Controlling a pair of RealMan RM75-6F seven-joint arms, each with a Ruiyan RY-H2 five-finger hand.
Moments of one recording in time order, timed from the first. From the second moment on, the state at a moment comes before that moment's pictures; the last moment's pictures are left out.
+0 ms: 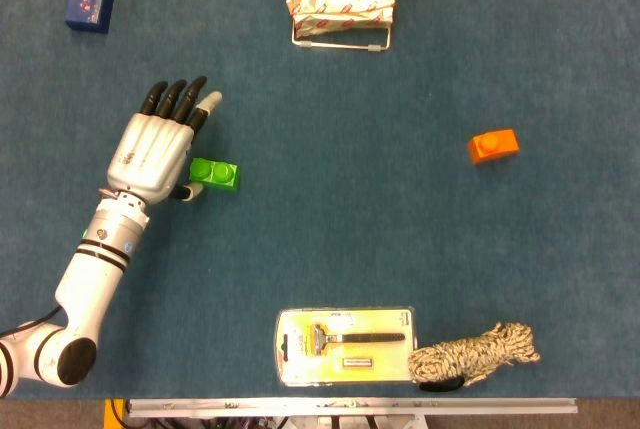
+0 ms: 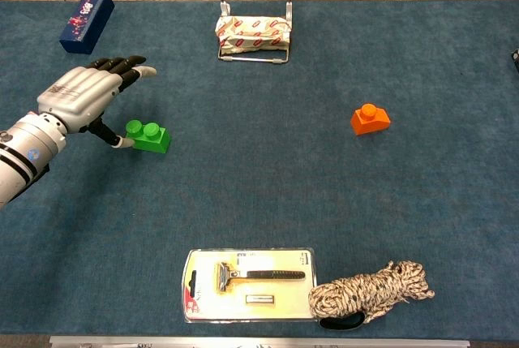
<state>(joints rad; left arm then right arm) -0.54 -1.54 -0.07 -1.46 1.22 1.09 0.41 0.06 -1.09 0.09 -1.57 -1.51 1.52 0.13</state>
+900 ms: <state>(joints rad) -0.62 -1.51 -0.09 -1.51 1.08 0.94 0.46 0.06 -1.09 0.09 -1.56 -1.50 1.52 0.13</state>
